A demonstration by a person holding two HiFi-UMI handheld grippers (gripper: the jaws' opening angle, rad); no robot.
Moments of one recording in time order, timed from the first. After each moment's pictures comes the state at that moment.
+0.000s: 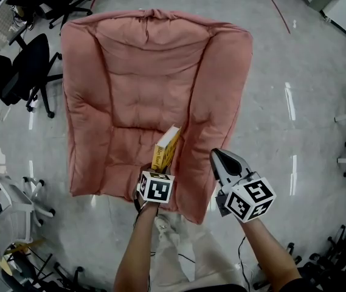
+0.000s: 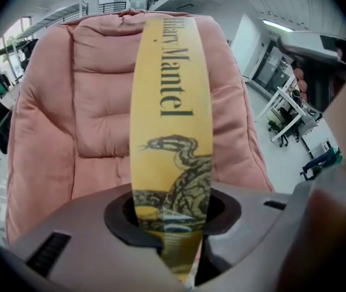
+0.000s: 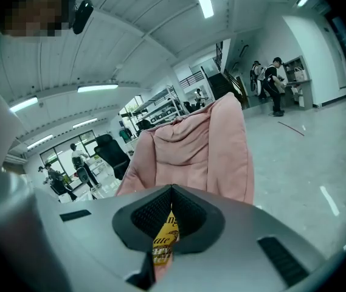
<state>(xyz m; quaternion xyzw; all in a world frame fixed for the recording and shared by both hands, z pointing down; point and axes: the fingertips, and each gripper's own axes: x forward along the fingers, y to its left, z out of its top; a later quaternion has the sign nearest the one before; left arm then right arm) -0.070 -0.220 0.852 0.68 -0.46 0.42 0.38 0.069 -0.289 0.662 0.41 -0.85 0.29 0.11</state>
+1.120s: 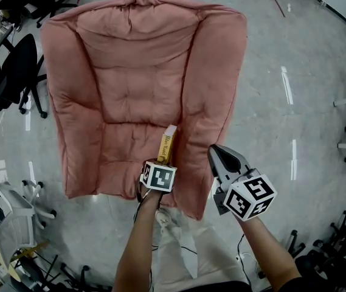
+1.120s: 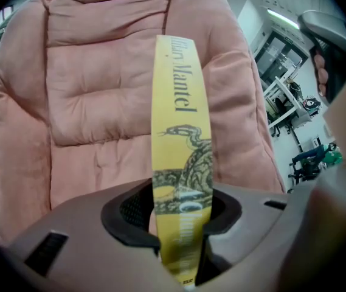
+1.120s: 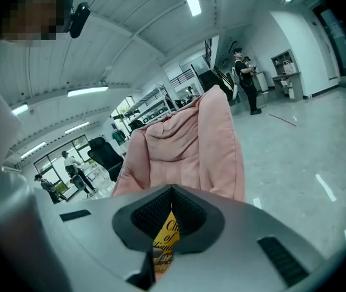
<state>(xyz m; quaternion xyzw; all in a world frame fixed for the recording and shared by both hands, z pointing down) -0.042 -0.212 0.902 0.66 -0.39 0.47 0.43 0.082 -0.287 0.685 0.44 -0.83 0.32 0.10</state>
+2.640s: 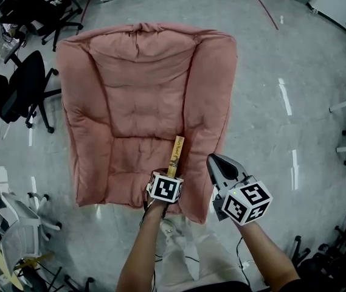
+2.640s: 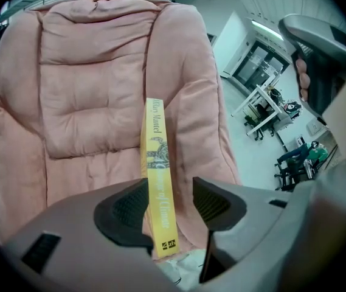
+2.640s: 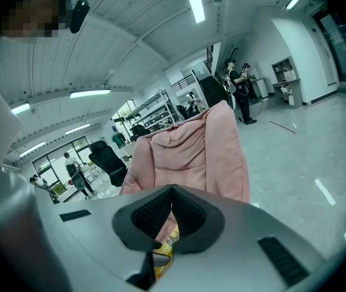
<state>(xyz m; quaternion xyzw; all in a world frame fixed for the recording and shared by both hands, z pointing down) -0.018 -0.211 0.850 0.72 -0.36 0.42 0.42 0.072 -0.277 0.640 0.45 -0.84 0.31 0.09</state>
